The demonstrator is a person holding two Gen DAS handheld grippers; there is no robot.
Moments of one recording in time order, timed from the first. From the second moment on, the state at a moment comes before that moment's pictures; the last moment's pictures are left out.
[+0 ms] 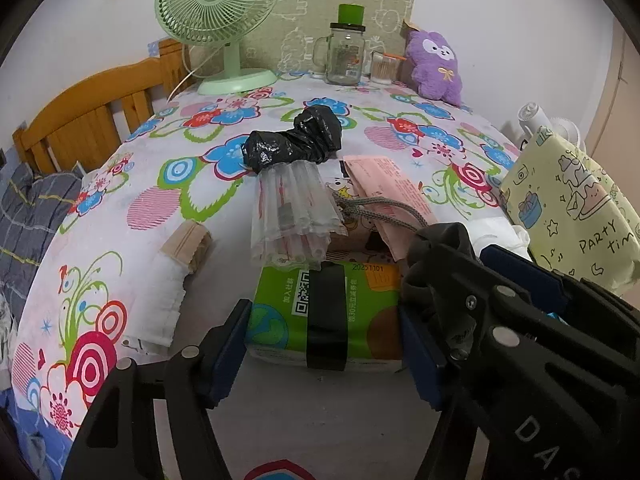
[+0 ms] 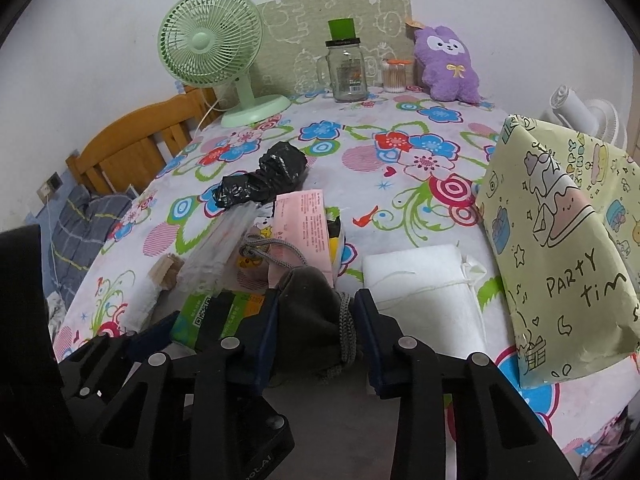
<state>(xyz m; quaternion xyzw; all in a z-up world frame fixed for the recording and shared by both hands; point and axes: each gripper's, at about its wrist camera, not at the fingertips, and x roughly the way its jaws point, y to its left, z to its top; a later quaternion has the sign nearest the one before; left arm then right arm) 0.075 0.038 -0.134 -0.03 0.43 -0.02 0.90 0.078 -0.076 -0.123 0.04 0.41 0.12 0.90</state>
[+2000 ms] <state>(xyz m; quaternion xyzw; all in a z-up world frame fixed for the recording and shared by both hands) 0.042 0.015 -0.015 -0.02 0.30 -0.01 0.95 0.046 -0.104 -0.009 0.06 0.30 0.12 0.94</state>
